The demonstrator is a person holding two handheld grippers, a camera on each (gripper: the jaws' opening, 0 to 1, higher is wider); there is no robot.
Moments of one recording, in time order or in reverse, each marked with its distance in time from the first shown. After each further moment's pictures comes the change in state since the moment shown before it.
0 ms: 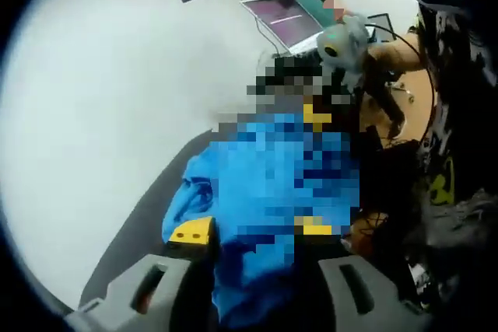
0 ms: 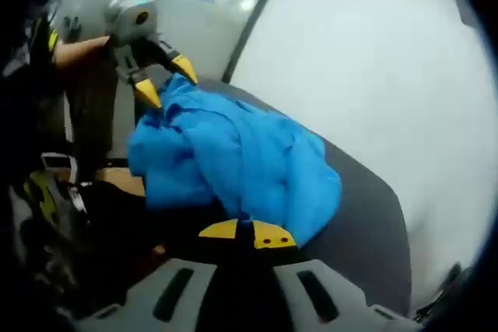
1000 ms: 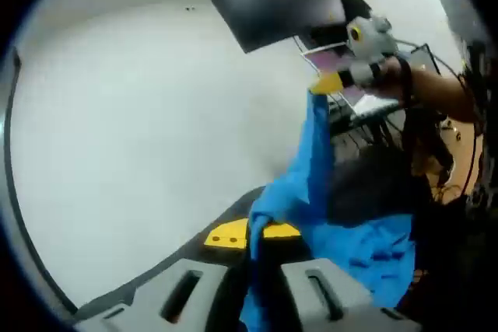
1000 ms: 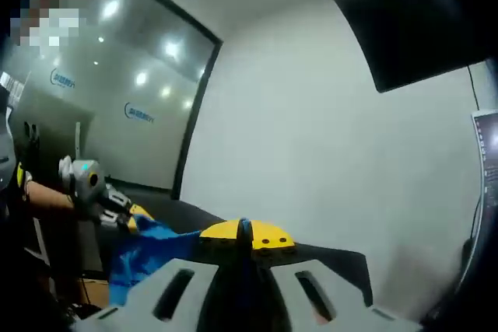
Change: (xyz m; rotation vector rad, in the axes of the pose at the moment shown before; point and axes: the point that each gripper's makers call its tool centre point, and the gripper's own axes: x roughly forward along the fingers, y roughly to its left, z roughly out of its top) left arm -0.017 0.098 0.090 -0.129 -0.307 0.301; right arm -0.080 -0.093 0.167 0.169 -0.531 -0.221
